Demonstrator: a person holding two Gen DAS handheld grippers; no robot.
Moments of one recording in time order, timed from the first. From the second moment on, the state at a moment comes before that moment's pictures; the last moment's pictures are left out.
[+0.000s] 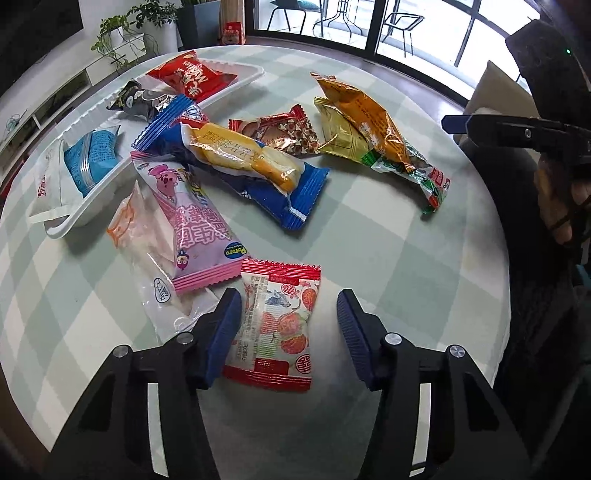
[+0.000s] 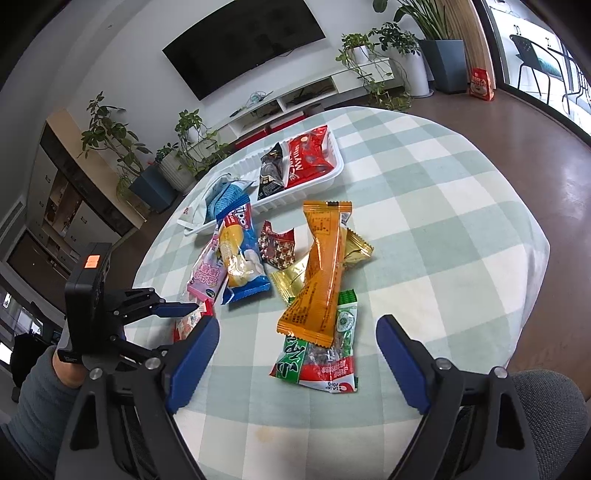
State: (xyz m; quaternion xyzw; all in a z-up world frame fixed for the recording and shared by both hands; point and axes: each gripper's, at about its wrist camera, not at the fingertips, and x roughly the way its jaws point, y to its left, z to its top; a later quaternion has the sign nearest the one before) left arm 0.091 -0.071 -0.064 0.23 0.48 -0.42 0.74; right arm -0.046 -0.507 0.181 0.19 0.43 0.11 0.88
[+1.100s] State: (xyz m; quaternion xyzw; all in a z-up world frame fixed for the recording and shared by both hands) left arm 0.036 -0.011 -0.041 -0.04 0.46 -0.33 0.83; right arm -0.009 -0.486 0.172 0.12 0.47 0.10 0.87
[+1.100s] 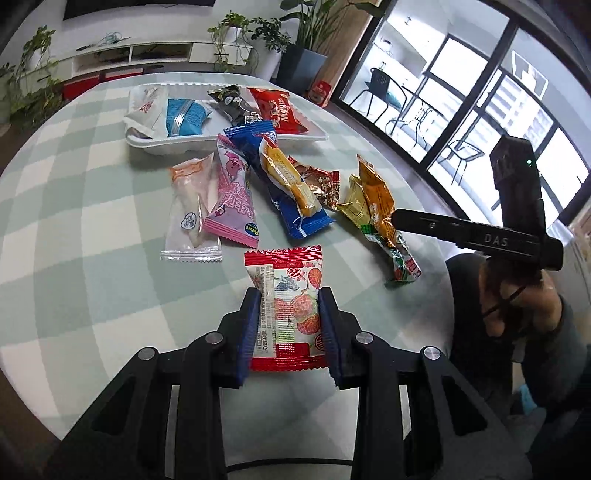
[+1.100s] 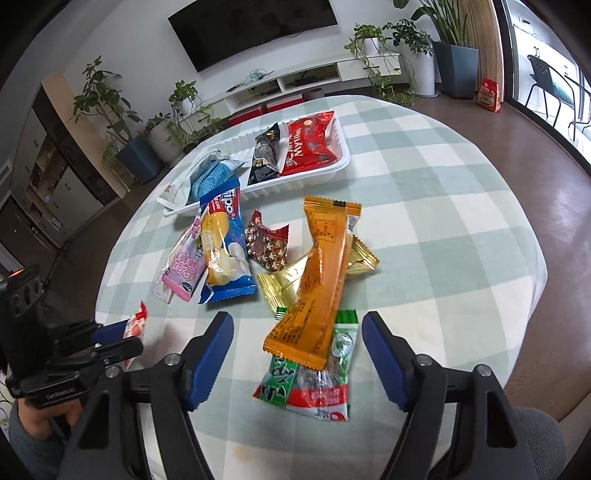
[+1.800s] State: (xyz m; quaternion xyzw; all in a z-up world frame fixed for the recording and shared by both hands) left arm 0.028 -0.007 -0.055 -0.09 0.46 -0.35 0.81; right arm 0.015 -0.489 0.152 0.13 0.50 0.09 0.85
